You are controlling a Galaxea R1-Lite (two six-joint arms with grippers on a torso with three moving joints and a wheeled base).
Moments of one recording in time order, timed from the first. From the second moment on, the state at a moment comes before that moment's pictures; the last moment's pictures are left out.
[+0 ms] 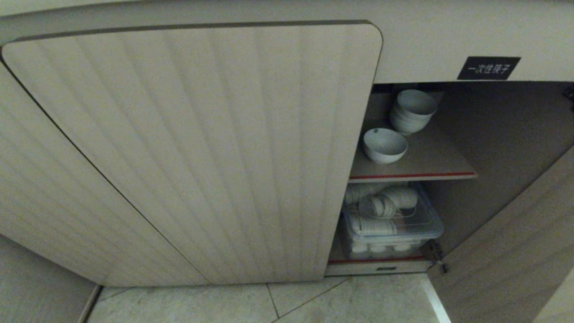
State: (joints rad) left arm 0.00 0.00 0.00 0.00 0.00 -0.02; right arm 0.00 0.00 0.00 -0.01 -0.04 0.07
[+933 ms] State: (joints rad) left arm 0.00 0.00 0.00 0.00 0.00 -0.02; right arm 0.00 0.00 0.00 -0.01 -0.04 0.05
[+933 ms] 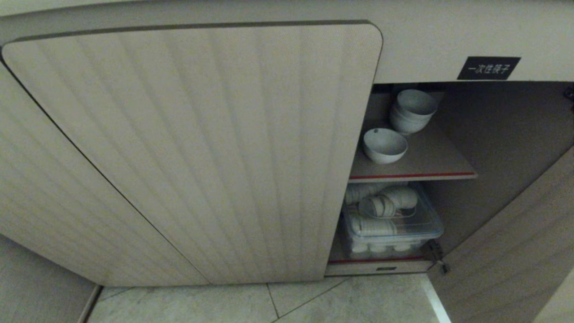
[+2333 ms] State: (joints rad) left arm 0.00 0.00 0.00 0.00 0.00 -0.02; right arm -0.02 0.65 -0.25 -0.19 0.32 -0.01
